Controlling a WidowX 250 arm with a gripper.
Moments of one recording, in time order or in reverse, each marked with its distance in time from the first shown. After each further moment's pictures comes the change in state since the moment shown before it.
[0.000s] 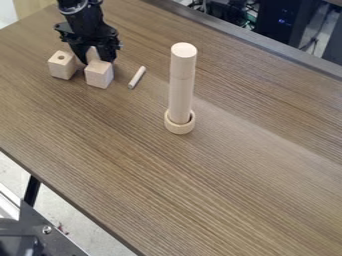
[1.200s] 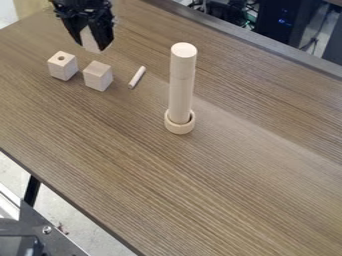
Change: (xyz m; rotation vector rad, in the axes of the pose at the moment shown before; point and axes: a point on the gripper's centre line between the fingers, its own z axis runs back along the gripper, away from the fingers) arm -0.005 -0.022 0.054 -0.053 0.086 -0.148
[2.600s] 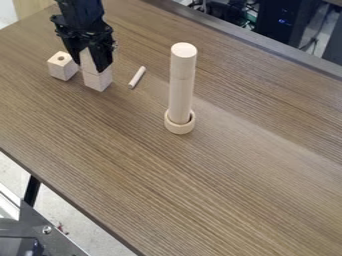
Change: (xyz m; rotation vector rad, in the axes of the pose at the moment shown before) arm -0.020 -0.005 -0.018 0.037 0.049 -0.037
